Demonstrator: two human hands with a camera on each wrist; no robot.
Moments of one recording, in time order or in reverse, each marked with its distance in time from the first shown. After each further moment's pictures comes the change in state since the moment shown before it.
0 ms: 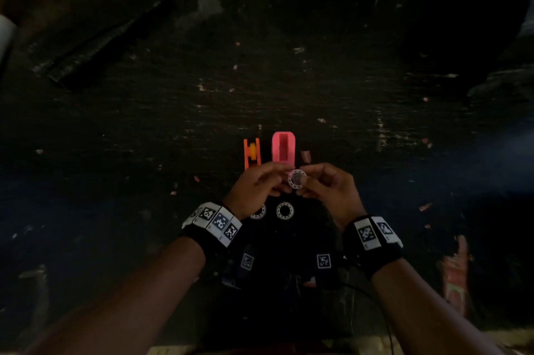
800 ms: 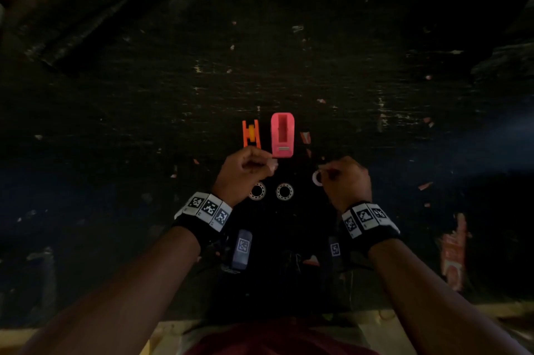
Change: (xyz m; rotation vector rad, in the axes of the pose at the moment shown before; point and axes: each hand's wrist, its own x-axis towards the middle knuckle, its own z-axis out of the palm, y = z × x) left_hand -0.015 -0.020 -0.006 -0.141 0.227 -0.057; right_hand 0.002 0.036 -0.032 -0.948 0.271 -0.097
